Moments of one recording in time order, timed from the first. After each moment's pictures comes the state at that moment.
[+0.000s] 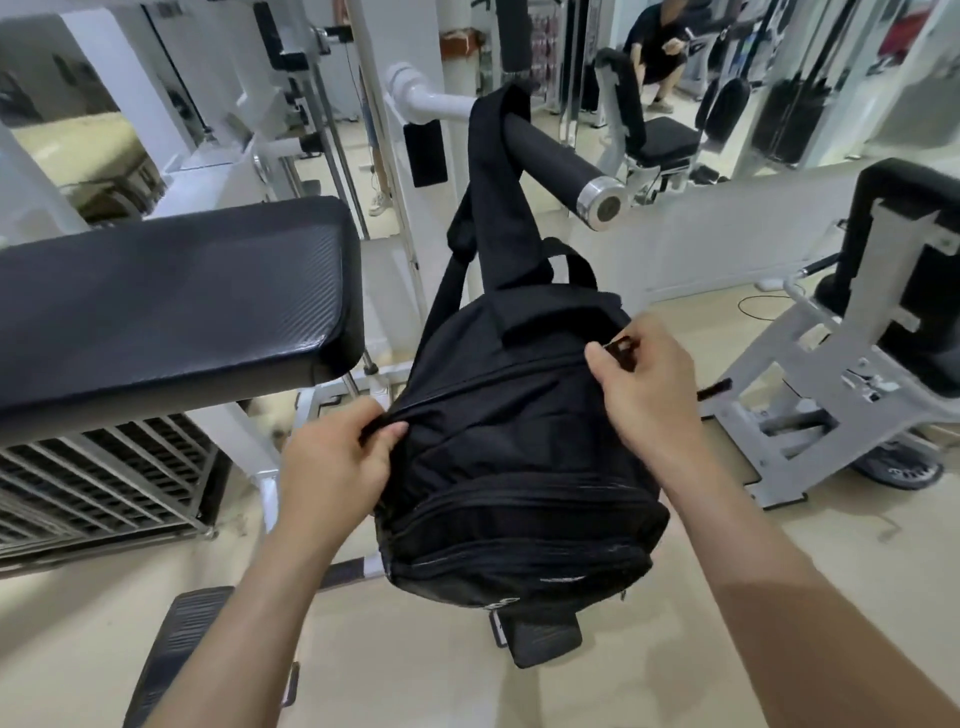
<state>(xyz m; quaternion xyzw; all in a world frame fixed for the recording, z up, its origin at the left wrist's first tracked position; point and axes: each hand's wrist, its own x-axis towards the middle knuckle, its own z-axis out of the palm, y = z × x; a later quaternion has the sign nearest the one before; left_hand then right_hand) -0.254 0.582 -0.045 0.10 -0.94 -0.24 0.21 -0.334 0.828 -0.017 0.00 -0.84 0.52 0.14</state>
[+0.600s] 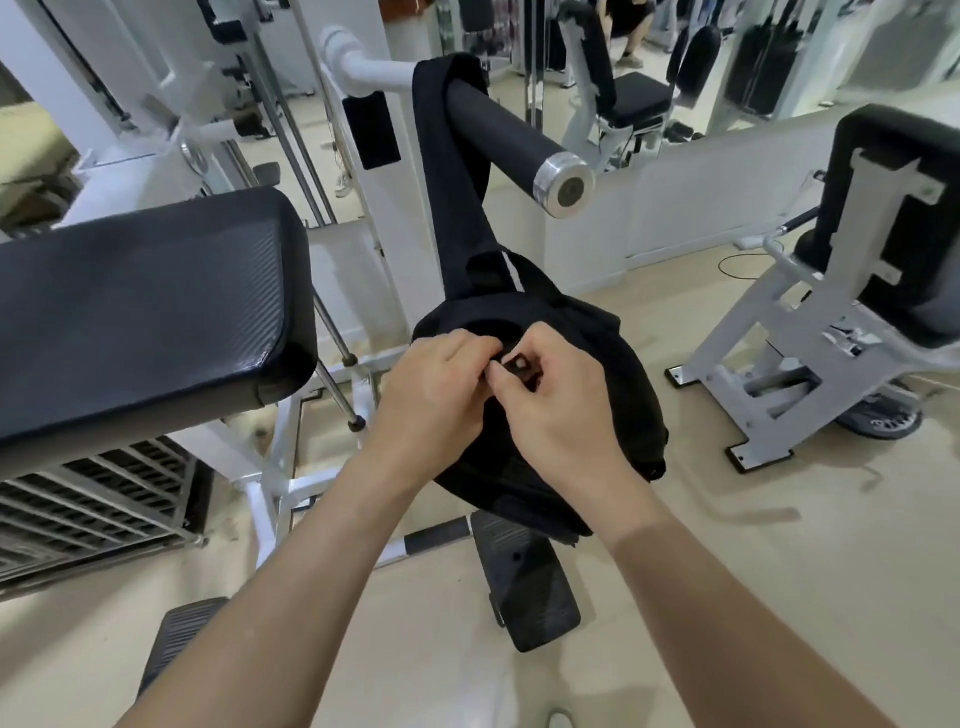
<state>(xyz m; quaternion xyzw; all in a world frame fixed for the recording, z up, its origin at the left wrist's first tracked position) -0.337 0.658 -0.028 -0.21 -0.93 -0.15 0.28 -0.326 0.789 -0.025 0.12 -0.82 0.54 0.14</state>
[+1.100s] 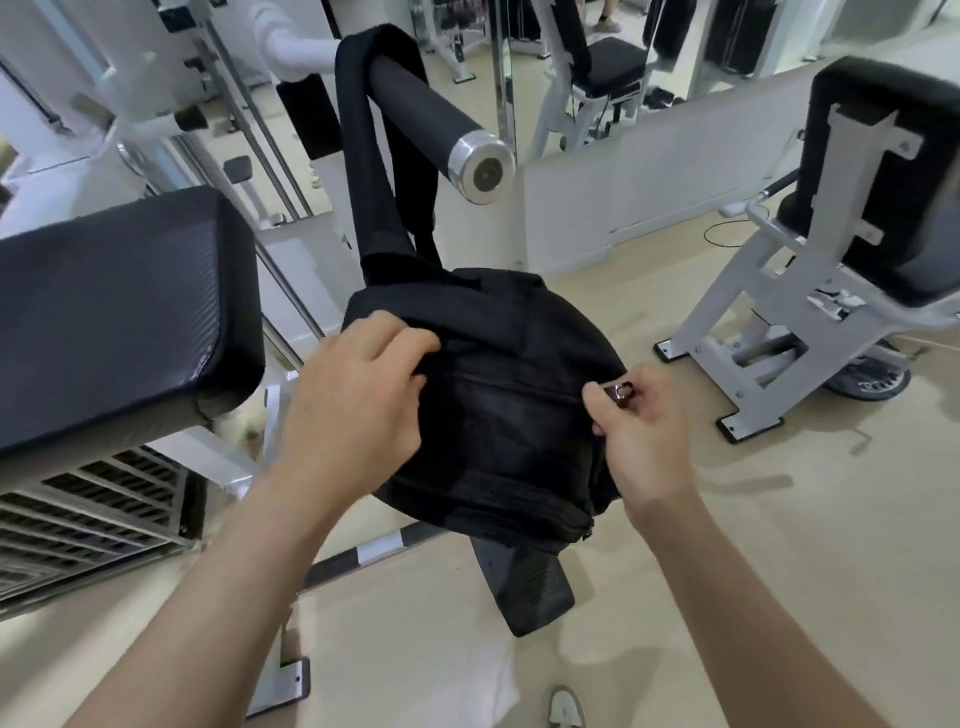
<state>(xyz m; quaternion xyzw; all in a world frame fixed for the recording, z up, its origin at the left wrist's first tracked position) -0.322 0.654 -0.010 -0.19 -0.95 -0.07 0.24 -0.327 0.869 -0.086 -0.13 -0.69 0.71 0.09</state>
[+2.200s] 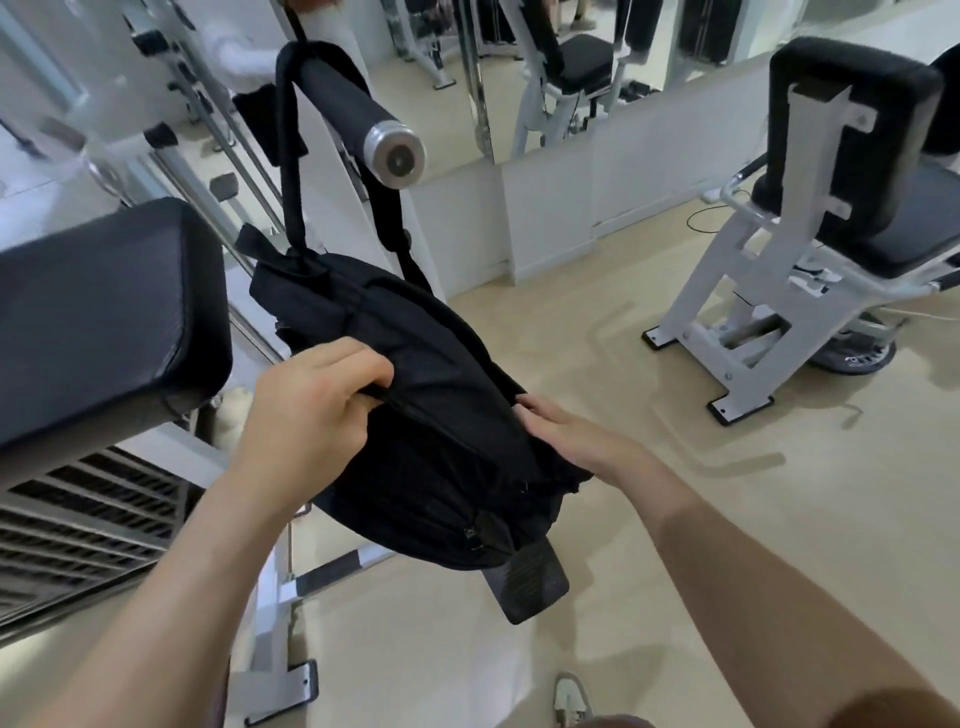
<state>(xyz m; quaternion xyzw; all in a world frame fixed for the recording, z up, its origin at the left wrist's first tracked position) -0.309 0.654 -0.014 -0.23 -0.93 -0.13 0.25 -0.351 0.895 -0.146 0.00 -0.79 0.52 -0.33</state>
